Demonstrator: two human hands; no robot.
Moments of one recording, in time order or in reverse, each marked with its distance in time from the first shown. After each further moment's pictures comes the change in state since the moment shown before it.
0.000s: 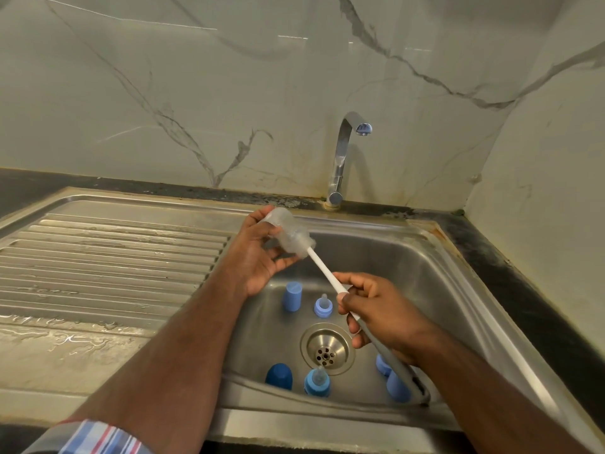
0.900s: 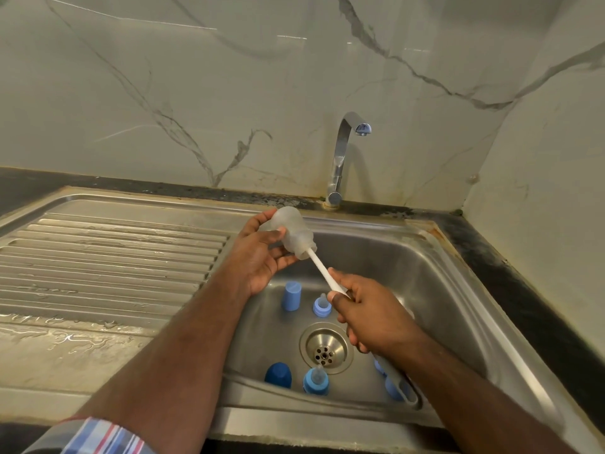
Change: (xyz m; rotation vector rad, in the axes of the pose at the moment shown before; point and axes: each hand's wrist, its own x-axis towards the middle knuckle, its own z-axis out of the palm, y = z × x) left_hand 0.000 -0.003 0.005 0.018 0.076 -0.001; right_hand -0.006 -0.005 0.013 -0.315 0.084 -0.041
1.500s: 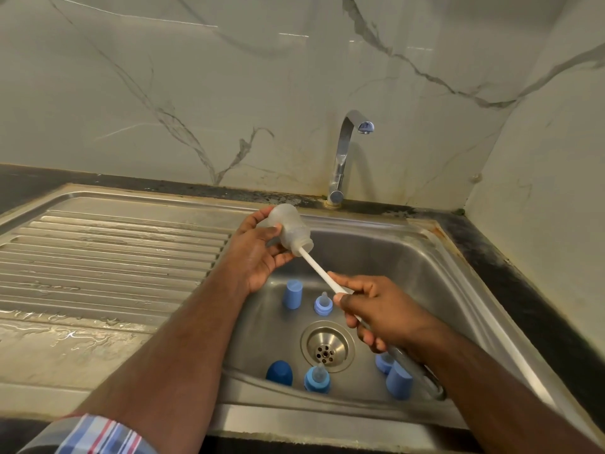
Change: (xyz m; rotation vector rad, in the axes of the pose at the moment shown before) left_hand 0.001 0.004 -0.003 -0.020 0.034 -0.001; right_hand -0.003 0.001 -0.017 0.156 -0.137 0.060
